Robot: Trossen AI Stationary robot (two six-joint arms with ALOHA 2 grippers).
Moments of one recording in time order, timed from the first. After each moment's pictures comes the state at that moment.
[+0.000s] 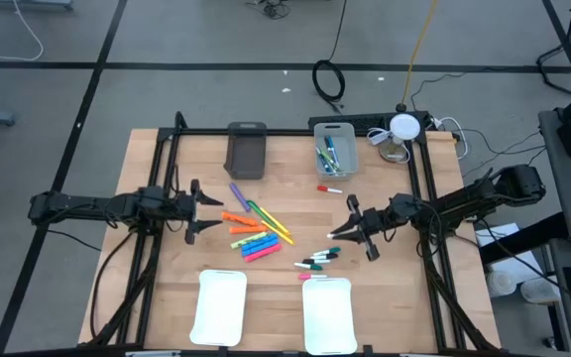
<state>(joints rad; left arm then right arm) 0.02 0.25 0.02 0.11 0.02 0.05 0.09 1.22 0.20 1.05 -0.24 0.02</state>
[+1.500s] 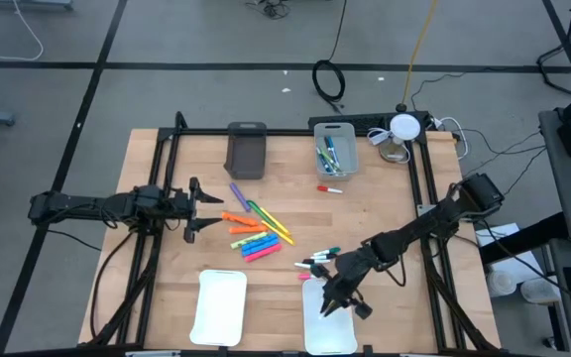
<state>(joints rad) 0.02 0.25 0.02 0.19 0.02 0.04 0.45 1.67 0.80 0.36 -0.44 0.04</state>
